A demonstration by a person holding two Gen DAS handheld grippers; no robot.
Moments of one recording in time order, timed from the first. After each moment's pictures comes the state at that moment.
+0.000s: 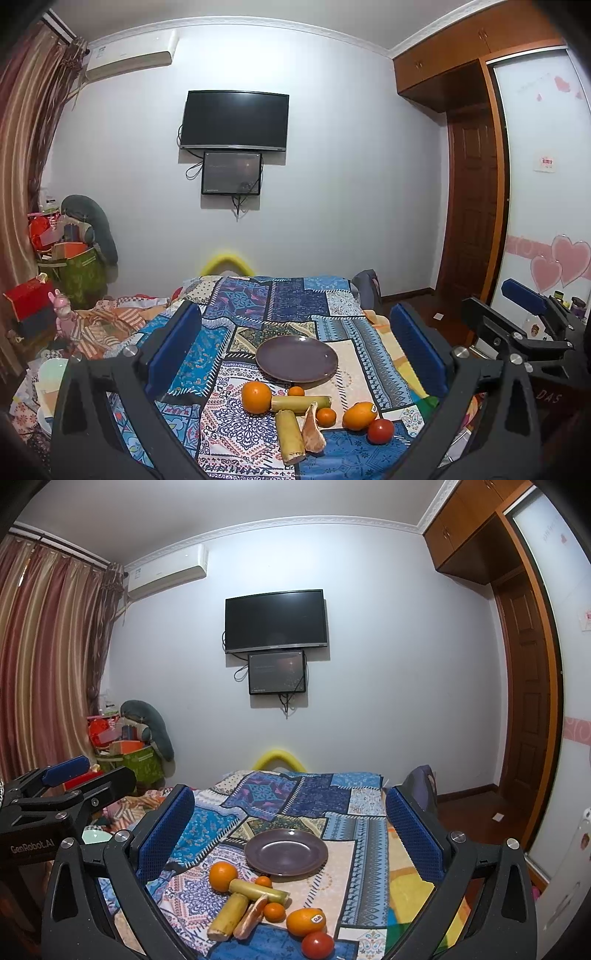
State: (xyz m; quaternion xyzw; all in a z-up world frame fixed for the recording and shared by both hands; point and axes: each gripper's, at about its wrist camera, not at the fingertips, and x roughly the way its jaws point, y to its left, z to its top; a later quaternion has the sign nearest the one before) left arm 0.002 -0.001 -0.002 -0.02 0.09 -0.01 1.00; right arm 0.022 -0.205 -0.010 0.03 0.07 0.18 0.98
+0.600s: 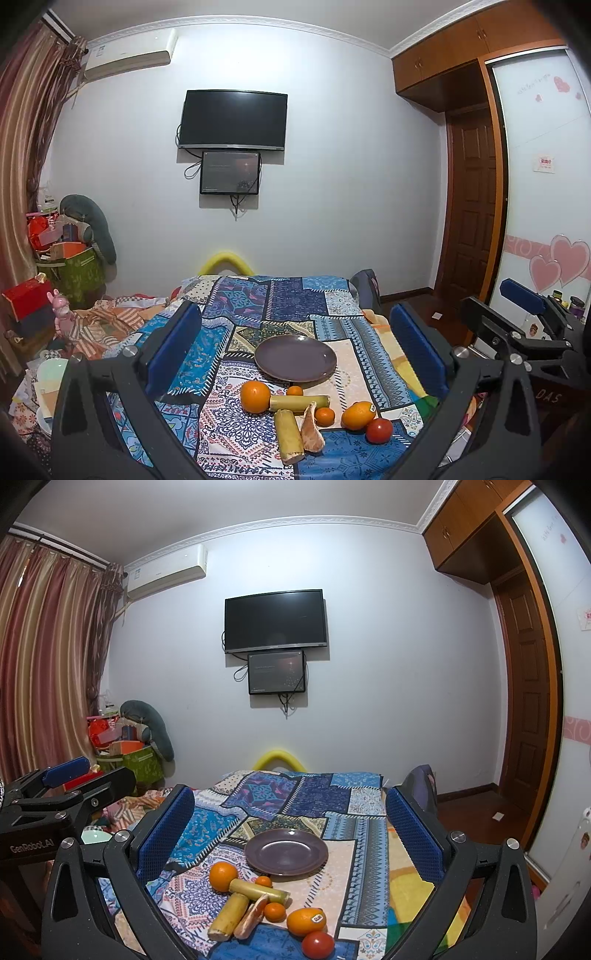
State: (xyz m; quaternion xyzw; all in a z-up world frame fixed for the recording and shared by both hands) left arm 0.001 -0.001 -0.003 -0.02 0.09 -0.01 1.00; right arm 0.023 -0.206 -0.011 0.03 0.07 0.18 0.98
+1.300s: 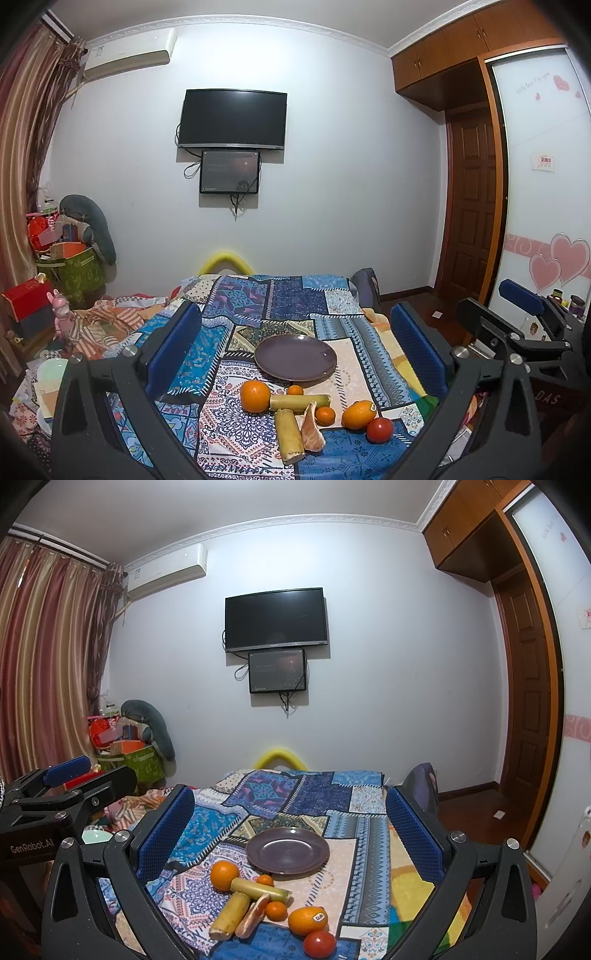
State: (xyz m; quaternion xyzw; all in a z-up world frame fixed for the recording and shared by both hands) left arm 0.002 -0.002 -0.002 -0.02 0.10 -0.01 1.00; right arm 0.022 -0.206 -0.011 0.04 0.08 0.18 0.98
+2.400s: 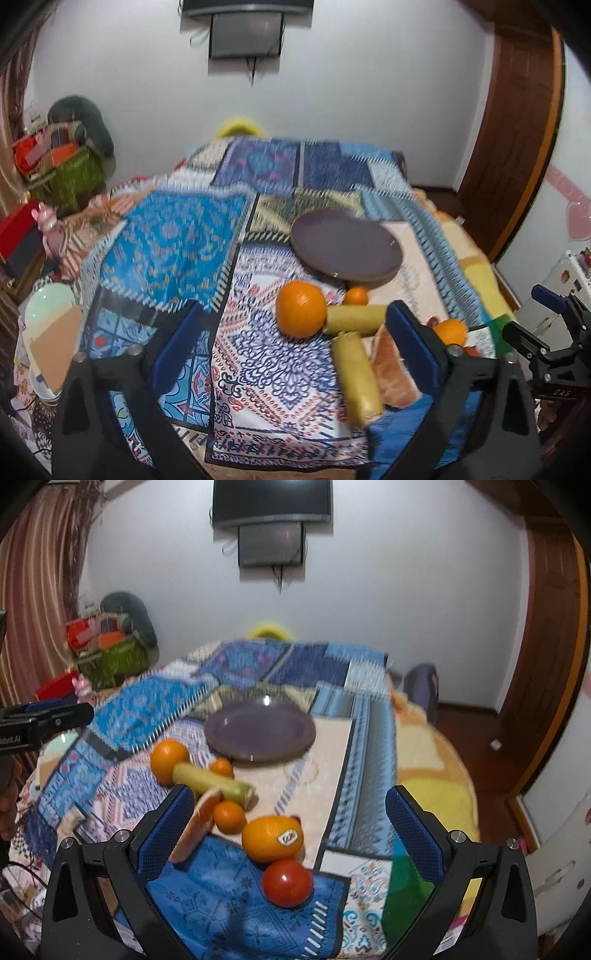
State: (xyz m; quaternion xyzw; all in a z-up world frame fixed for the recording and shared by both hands) left arm 0.149 0.076 -0.133 -0.05 0.36 0.01 0.93; right arm 0.124 -0.196 -0.131 -0.03 0.32 0.18 0.93
